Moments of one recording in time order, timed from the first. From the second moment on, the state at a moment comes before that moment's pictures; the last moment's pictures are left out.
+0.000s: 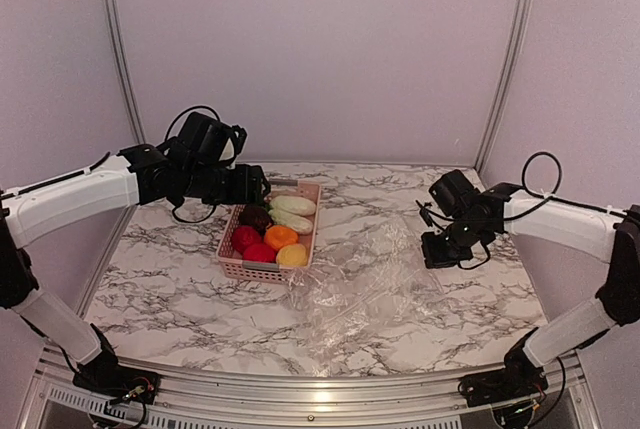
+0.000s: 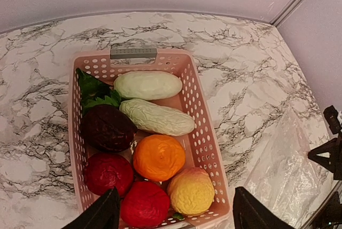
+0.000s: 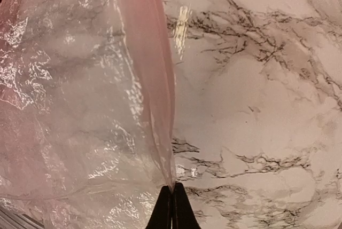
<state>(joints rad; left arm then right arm) -0.74 1.50 1.30 -0.49 -0.14 -0.50 0.52 1.41 0.92 -0.74 -0.03 0.37</state>
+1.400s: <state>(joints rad) -0.76 1.59 1.33 -0.44 -0.02 -0.55 0.81 1.49 1.17 -0.78 0.11 0.24</state>
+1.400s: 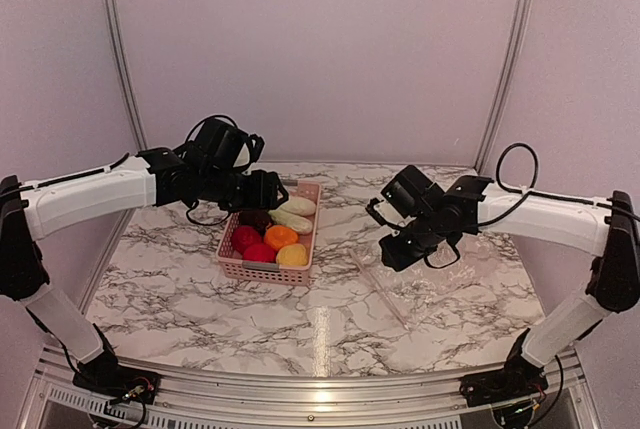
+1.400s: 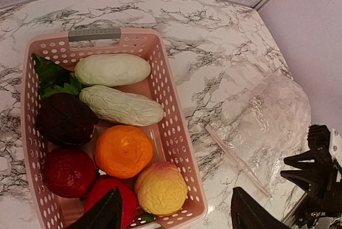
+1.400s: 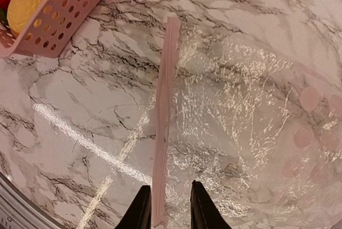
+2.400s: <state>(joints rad) -0.76 1.57 1.28 -0.44 -0.04 -0.59 0.86 1.82 1.16 -0.74 0.17 0.23</state>
